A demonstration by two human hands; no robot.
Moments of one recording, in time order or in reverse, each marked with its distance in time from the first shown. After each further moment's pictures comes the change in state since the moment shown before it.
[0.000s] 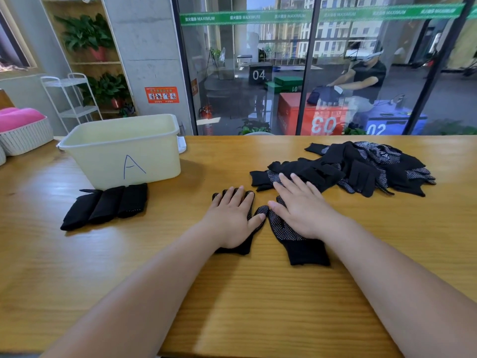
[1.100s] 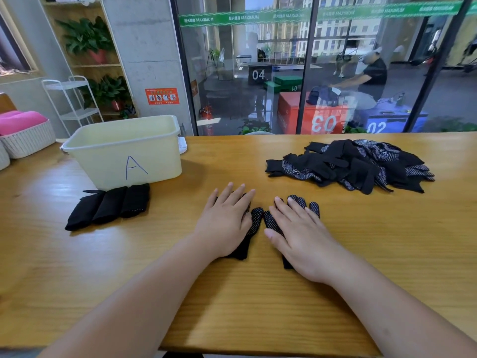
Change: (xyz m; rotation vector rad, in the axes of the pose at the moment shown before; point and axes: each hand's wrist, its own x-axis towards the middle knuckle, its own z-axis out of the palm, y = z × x) left_hand -0.037 -0.002 -0.006 -0.101 0.249 0.077; right_hand -0.077 -0.037 0.008 0.132 -0.038 -0.038
